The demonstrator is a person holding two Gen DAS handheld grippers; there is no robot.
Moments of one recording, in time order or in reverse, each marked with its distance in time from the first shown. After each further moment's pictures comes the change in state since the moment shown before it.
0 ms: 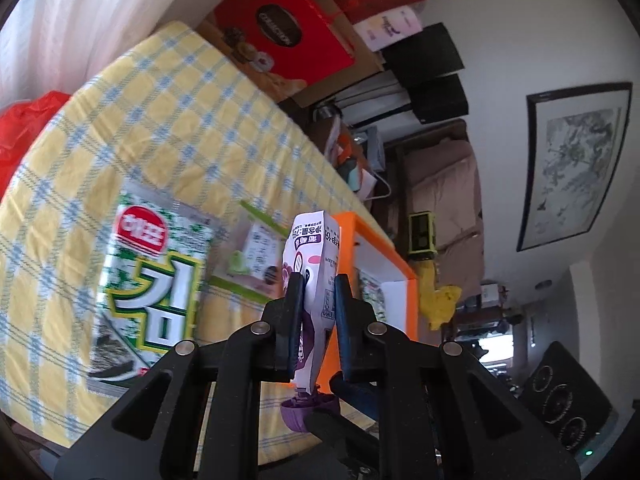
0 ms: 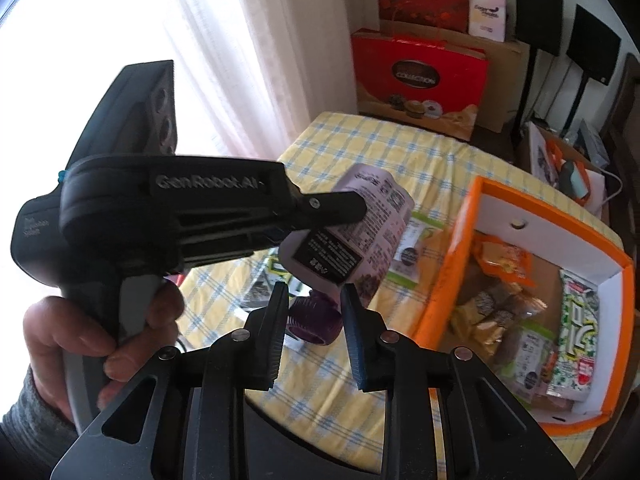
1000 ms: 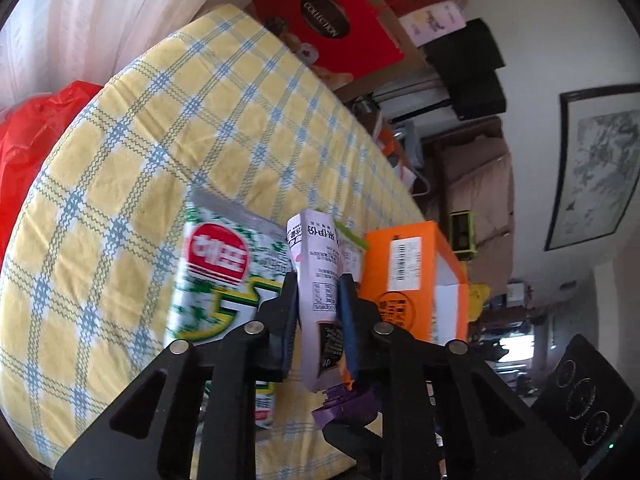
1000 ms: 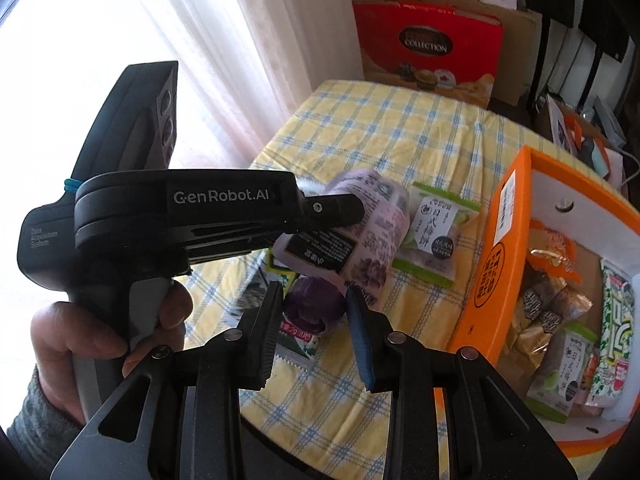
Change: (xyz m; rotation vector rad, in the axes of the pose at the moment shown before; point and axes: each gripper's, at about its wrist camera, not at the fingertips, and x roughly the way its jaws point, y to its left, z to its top) left arm 0.012 0.056 0.013 -0.017 0.023 0.098; right arm 0.053 0.003 0.003 0.029 0.074 0.047
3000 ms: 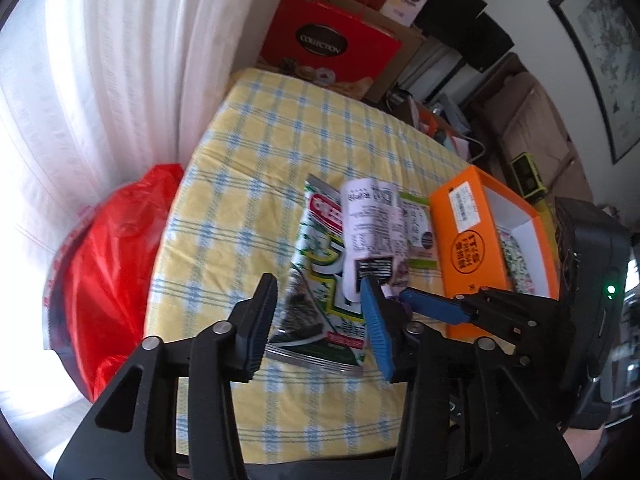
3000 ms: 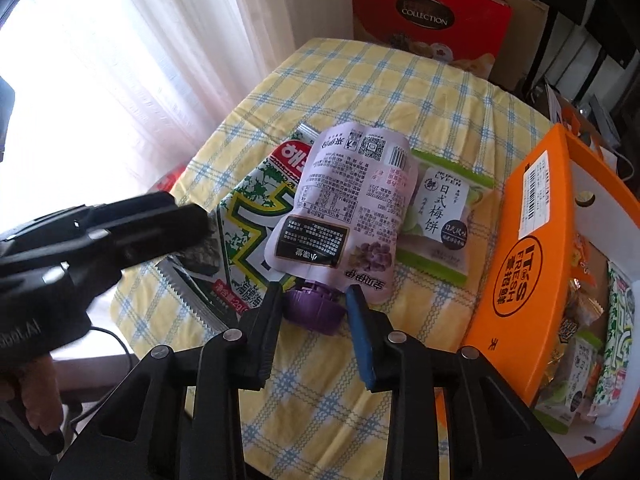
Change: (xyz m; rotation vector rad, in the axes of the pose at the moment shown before) left arm -0.058 -0.011 -0.031 0.353 -0.052 0.348; right arm 0.054 -0.004 0.001 -0.027 0.112 -0.103
